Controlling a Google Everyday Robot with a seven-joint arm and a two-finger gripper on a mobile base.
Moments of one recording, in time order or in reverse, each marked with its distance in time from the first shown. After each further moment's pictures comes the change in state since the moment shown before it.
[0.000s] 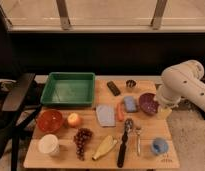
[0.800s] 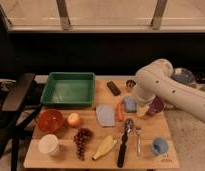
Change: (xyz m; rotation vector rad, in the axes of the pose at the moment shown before) arm -0.123 -0.016 0.015 0.030 -0.074 -0.322
